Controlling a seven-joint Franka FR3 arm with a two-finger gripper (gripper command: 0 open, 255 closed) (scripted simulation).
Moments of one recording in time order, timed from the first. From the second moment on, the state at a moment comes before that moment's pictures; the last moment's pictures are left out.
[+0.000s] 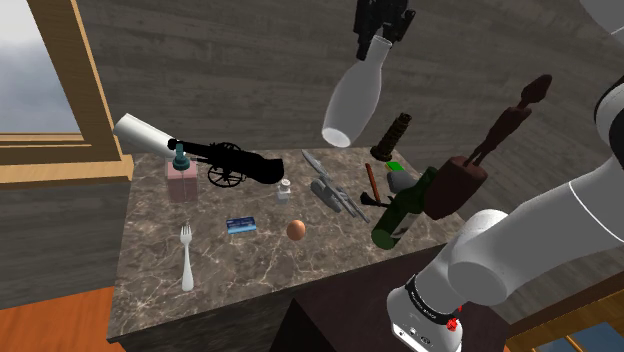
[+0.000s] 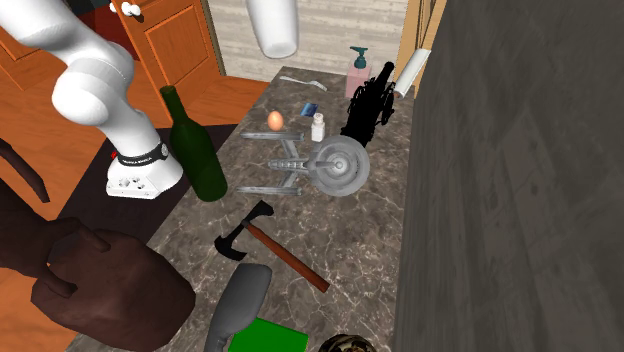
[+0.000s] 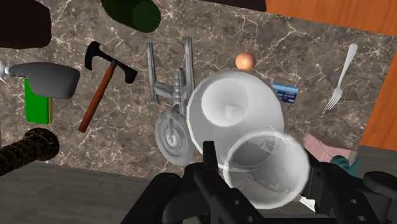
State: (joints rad) arm 0.07 -0.27 0.02 -1.54 0.01 1.23 0.30
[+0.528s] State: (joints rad) arm 0.13 -0.29 0.16 -1.54 0.06 1.22 0.51
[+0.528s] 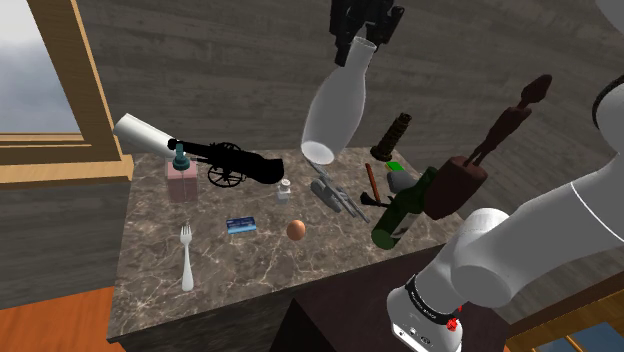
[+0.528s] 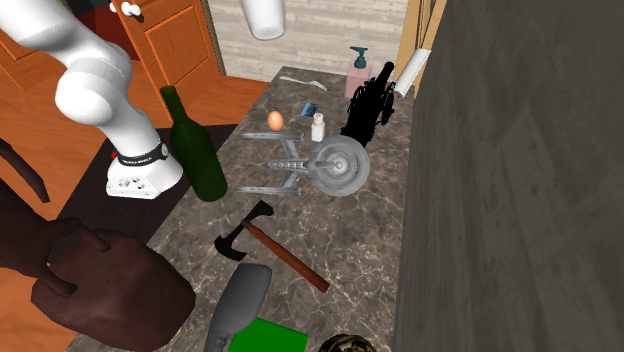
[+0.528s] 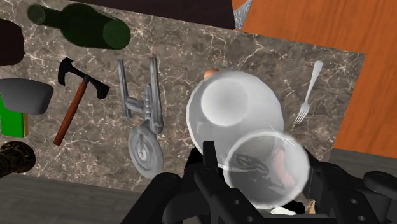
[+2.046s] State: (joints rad) arm 0.28 -0.15 0.44 -1.49 0.09 1.33 0.95
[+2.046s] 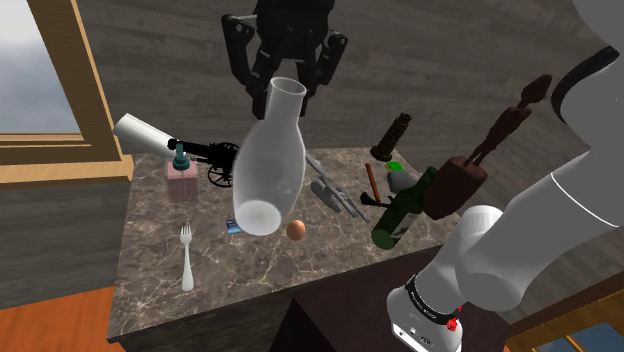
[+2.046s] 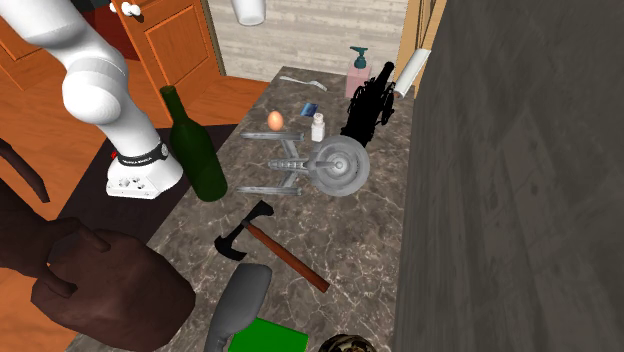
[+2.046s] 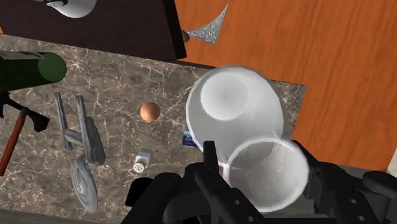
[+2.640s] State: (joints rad) arm 0.28 -0.21 0.43 -1.68 0.11 1.46 0.93
